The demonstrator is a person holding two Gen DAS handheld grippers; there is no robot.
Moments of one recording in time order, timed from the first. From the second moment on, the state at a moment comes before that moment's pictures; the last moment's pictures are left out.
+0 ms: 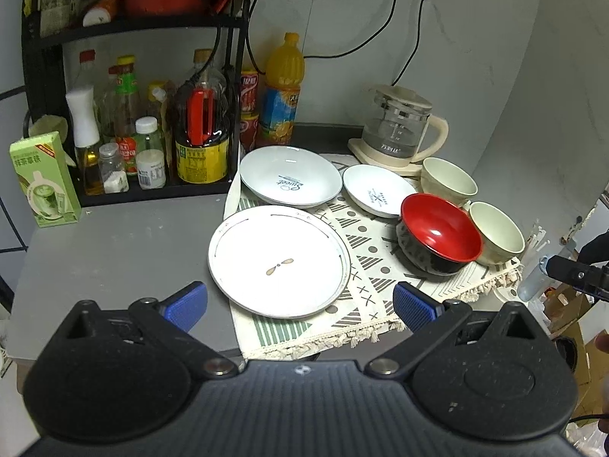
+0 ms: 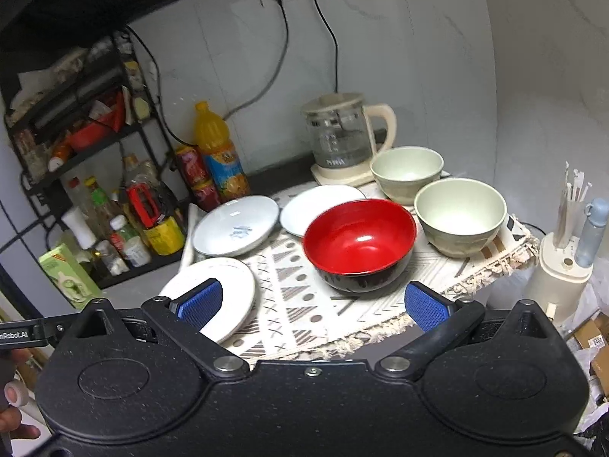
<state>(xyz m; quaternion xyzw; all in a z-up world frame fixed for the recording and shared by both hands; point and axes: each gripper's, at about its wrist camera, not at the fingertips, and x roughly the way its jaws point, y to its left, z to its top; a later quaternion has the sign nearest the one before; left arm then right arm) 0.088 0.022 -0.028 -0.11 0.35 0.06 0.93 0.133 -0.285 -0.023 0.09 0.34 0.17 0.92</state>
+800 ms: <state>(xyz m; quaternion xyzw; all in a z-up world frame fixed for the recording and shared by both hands) 0.246 -0.012 -0.040 -0.11 0.39 -0.01 0.91 0.261 -0.312 -0.047 0.11 0.36 0.10 0.92</state>
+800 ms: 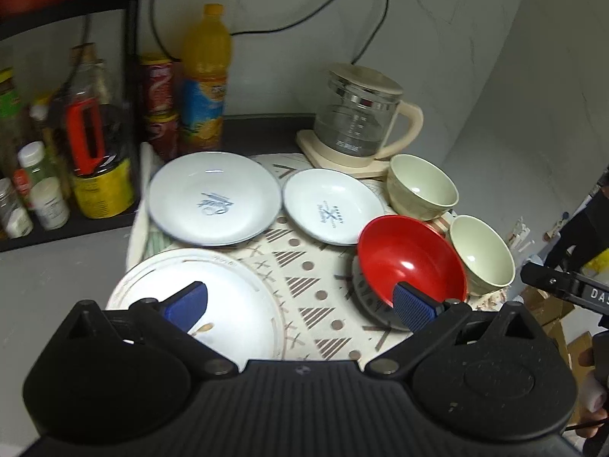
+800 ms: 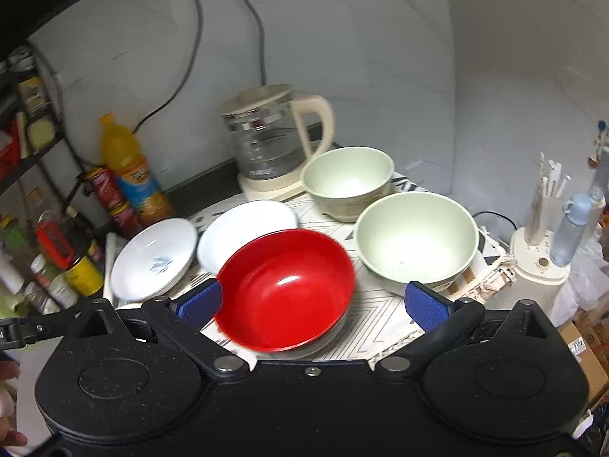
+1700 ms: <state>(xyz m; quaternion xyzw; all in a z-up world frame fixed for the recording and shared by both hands) 0.360 -0.112 -0.070 -0.11 0.41 -0.15 0.89 0.313 -0.375 -0.100 0.13 0.39 -0.03 0.91</state>
